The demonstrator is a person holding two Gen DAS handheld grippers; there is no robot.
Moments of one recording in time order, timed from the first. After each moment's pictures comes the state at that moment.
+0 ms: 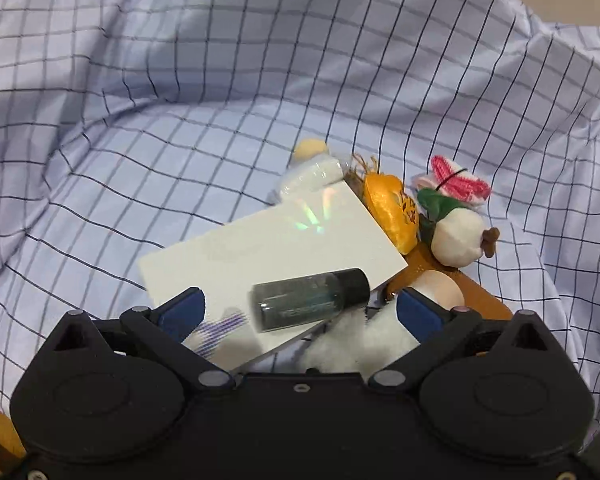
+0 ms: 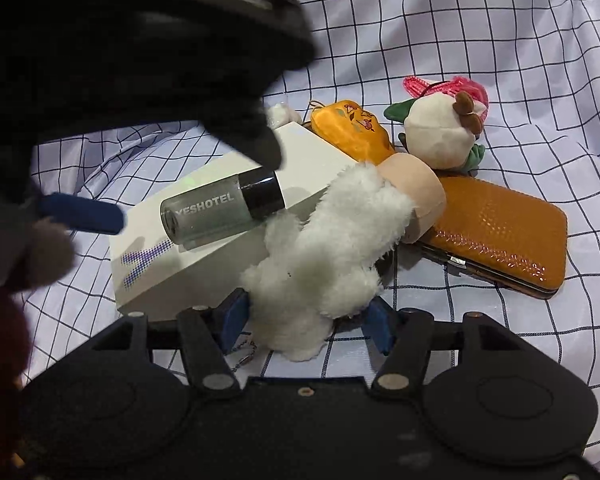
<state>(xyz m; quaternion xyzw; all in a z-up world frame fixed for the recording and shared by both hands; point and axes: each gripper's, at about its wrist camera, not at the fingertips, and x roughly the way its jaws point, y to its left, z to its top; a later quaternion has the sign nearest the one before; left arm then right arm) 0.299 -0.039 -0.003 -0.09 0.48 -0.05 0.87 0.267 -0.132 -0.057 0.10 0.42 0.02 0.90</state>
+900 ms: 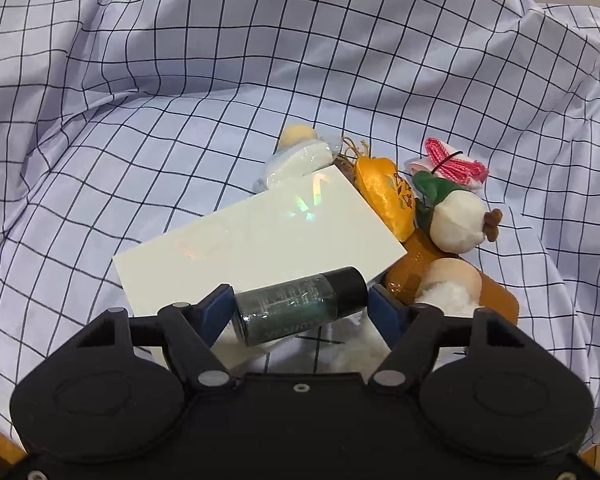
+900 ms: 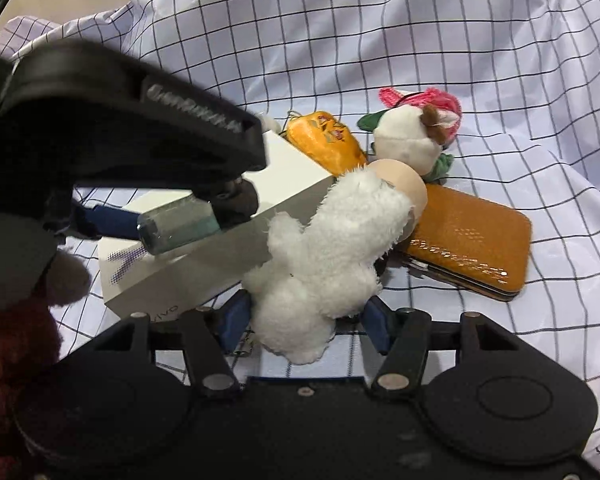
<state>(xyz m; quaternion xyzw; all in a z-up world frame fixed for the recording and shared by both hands) 0.298 -0.042 -0.016 -0.08 0.48 -0.07 0.87 0.254 -0.140 -0.044 0.09 0.41 -0.01 0.91</state>
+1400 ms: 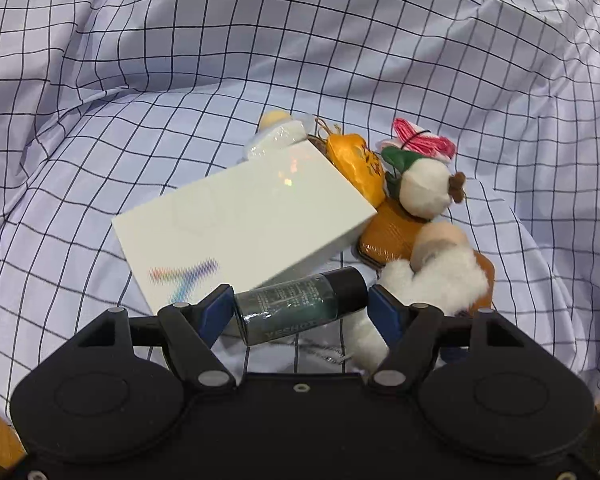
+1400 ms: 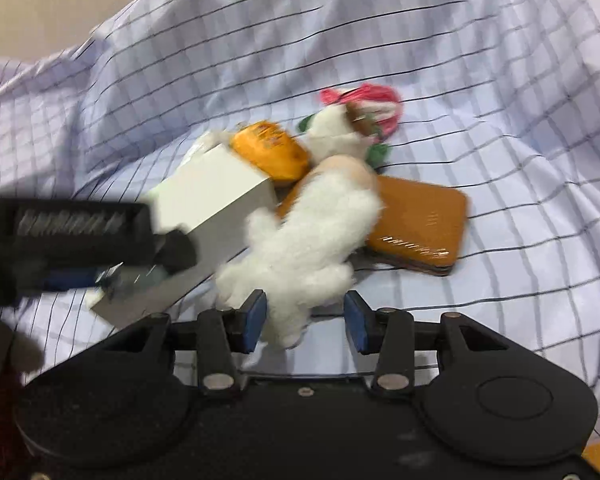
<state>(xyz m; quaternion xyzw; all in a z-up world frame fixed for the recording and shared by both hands) 0.261 -0.045 -0.013 -0.07 0.47 -0.11 0.88 0.234 -0.183 -0.036 0.14 0.40 -0.06 0.90</state>
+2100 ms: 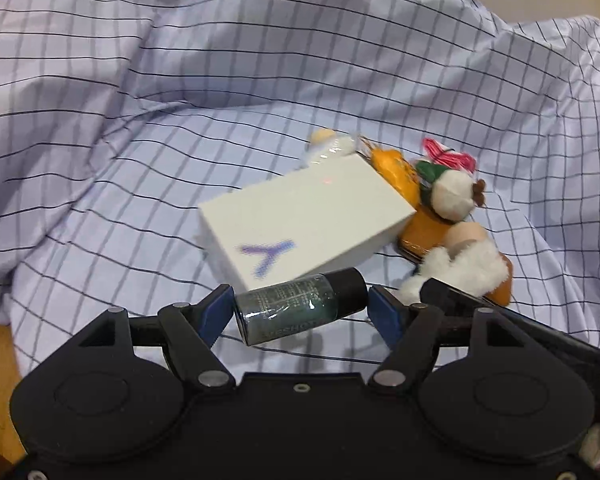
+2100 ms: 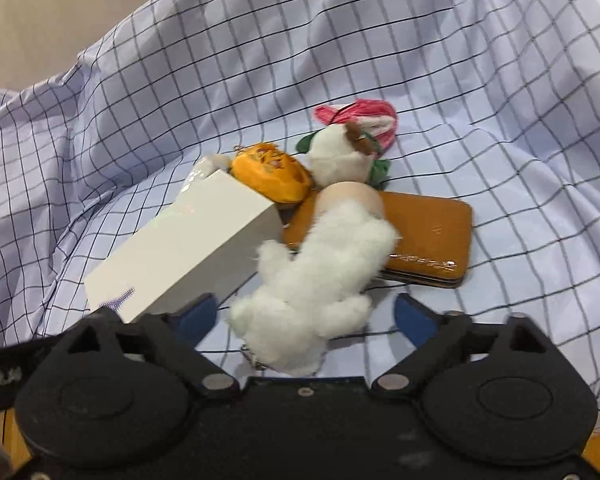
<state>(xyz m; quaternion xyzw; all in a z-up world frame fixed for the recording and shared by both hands) 0.219 -0.002 -0.001 -0.07 0.43 -0.06 0.90 0.247 -0.163 -0.029 0.15 0.39 -0.07 0.90</state>
